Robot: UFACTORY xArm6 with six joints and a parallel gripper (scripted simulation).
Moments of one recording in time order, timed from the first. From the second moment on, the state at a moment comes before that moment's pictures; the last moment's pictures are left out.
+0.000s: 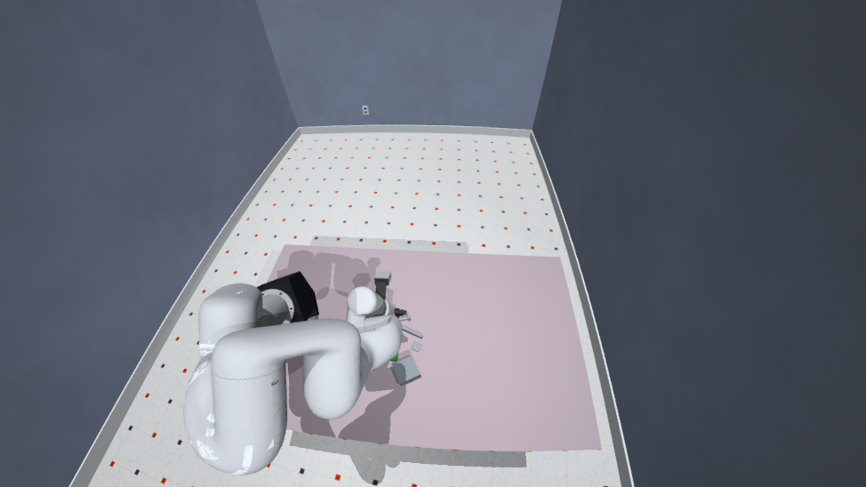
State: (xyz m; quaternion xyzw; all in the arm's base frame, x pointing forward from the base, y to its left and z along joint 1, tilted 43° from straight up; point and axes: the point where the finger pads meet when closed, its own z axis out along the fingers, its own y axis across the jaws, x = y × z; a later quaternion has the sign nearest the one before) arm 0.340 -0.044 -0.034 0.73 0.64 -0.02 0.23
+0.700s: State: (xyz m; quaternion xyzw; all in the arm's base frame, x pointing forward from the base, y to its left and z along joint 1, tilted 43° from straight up) arm 0.342 -0.043 -0.029 0.73 0.64 -0.03 0.25
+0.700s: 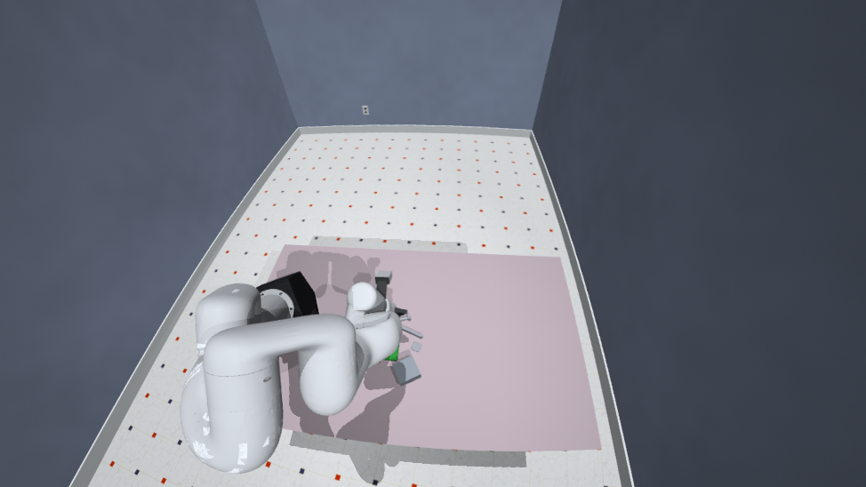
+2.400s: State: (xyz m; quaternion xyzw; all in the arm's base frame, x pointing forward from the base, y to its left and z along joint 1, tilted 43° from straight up) arm 0.338 -0.076 -0.037 0.72 0.59 -0.14 0.34
